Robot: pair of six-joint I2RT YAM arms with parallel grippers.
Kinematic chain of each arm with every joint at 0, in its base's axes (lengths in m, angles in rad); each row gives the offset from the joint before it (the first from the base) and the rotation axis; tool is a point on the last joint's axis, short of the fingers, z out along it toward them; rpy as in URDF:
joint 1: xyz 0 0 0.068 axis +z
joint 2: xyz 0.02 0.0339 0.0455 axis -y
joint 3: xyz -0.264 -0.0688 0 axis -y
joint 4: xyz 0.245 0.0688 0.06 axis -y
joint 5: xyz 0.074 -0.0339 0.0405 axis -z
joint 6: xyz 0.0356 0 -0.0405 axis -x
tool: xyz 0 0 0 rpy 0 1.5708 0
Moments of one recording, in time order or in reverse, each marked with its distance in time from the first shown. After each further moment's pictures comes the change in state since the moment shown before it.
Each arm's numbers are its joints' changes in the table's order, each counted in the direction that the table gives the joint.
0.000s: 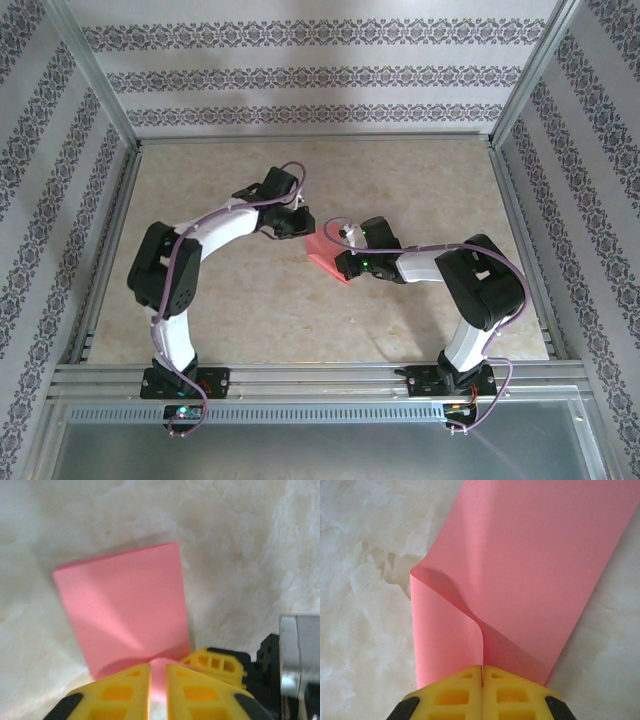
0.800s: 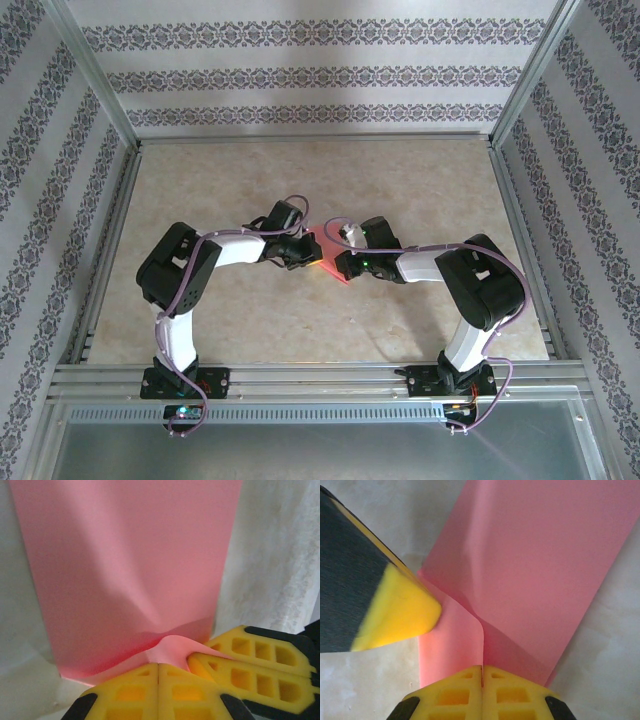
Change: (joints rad) left arm -0.068 -0.069 -0.263 0.399 0.103 0.254; right arm 0.000 0.000 0.000 0.000 -0.003 0.000
